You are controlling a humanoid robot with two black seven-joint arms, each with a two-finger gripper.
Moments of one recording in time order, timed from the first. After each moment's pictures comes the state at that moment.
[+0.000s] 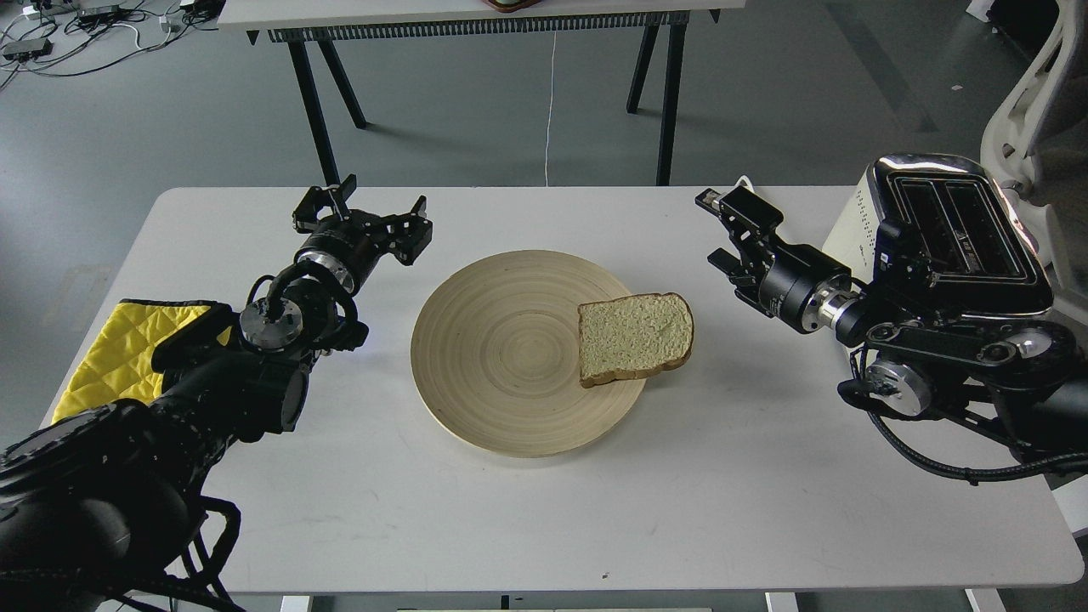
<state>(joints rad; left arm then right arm) -0.87 -0.01 -0.56 -0.19 -1.03 -0.49 0.14 1.04 -0.53 -0.21 1.11 -0.19 -0.12 0.49</state>
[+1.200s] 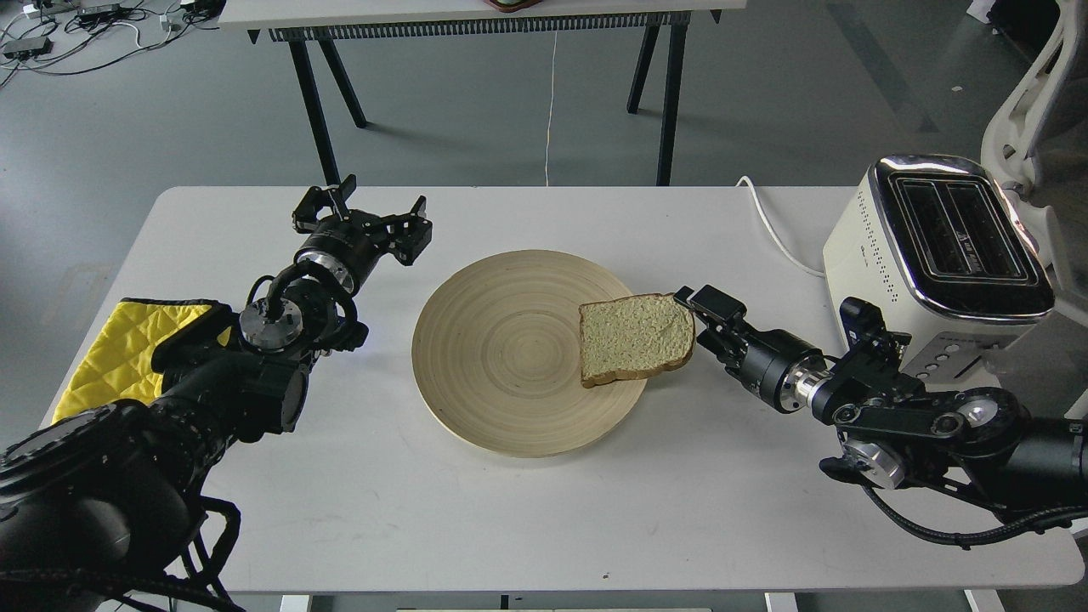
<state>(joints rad) -0.87 -0.01 -0.56 -0.19 -1.03 -0.49 0.14 0.95 -0.45 -0.34 1.10 -0.24 -0.23 0.47</state>
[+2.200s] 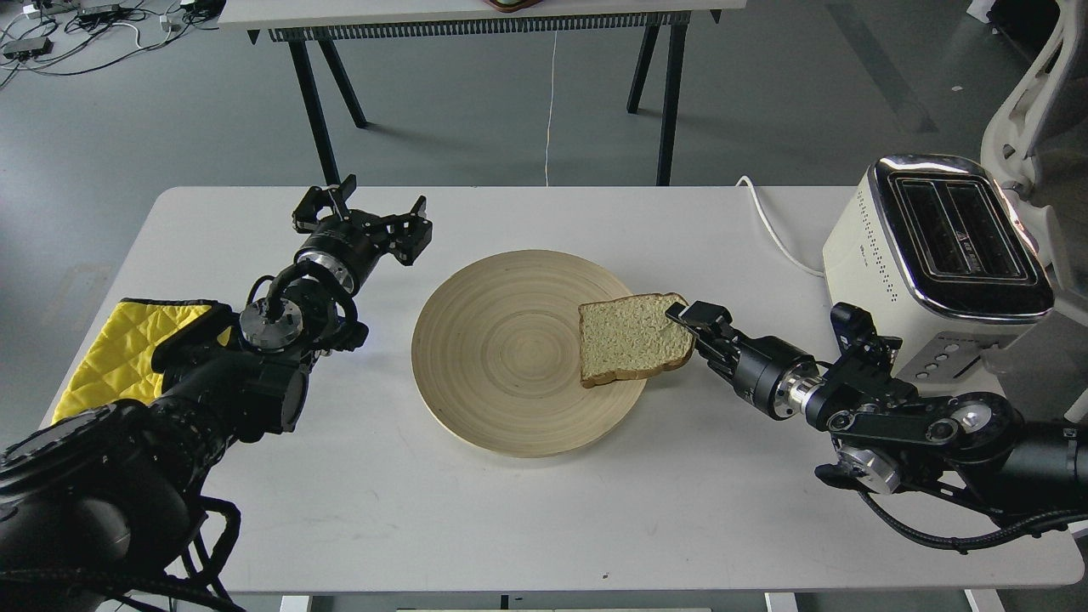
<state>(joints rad) -0.87 -0.01 -0.56 -0.19 -1.03 -0.49 0.14 0.94 -0.44 -0.33 1.11 -0.27 -0.23 0.47</state>
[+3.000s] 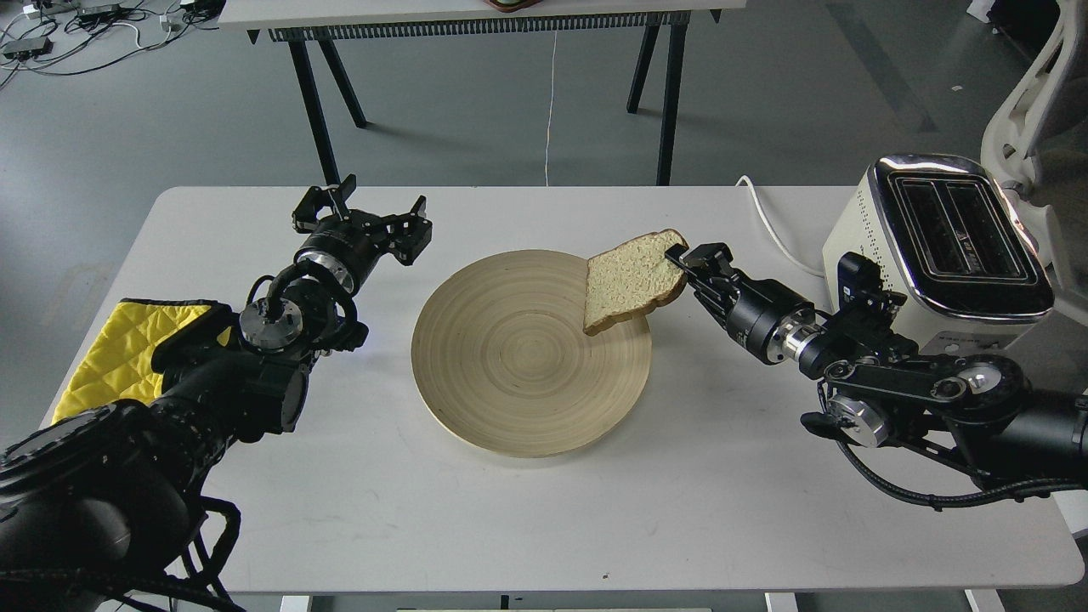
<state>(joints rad) -0.87 -0.01 -0.56 -0.19 -1.03 -0.49 0.14 0.97 -0.45 -0.11 1.11 -0.27 -0.22 0.48</state>
